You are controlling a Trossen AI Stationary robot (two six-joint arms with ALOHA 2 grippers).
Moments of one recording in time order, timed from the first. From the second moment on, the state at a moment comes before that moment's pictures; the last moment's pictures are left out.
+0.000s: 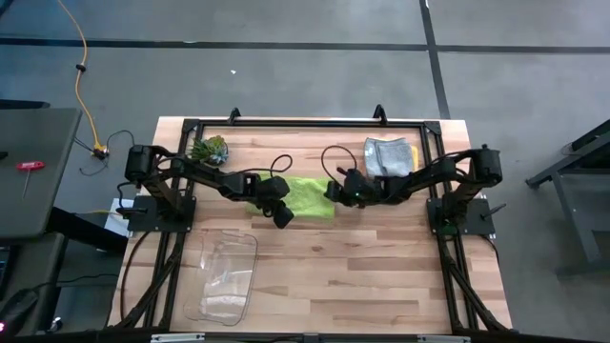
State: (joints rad) left arm 0.21 1.71 0.75 -0.07 0.04 -0.62; right arm -0.09 1.68 0.63 0.36 0.14 1.46
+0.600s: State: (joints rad) left arm 0.21 1.71 0.75 -0.06 0.07 -0.62; right arm -0.17 1.67 0.63 0.52 0.08 1.22
